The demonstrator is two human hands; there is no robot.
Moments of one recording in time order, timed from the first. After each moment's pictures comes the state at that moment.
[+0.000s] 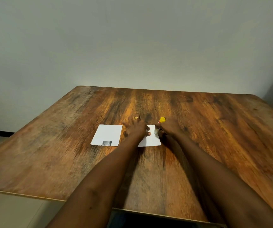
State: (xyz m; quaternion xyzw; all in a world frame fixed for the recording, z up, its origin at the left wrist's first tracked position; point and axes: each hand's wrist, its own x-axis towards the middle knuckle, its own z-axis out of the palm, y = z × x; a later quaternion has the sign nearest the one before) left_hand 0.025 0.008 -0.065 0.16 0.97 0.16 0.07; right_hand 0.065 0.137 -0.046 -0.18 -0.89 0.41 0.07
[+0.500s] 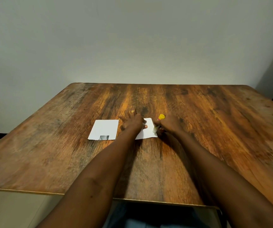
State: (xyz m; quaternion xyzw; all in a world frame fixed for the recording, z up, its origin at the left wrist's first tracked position) left_hand 0.026 0.010 -0.065 0.15 0.97 0.16 0.07; right_hand 0.100 0.135 -0.043 -0.18 -0.89 0.41 0.08
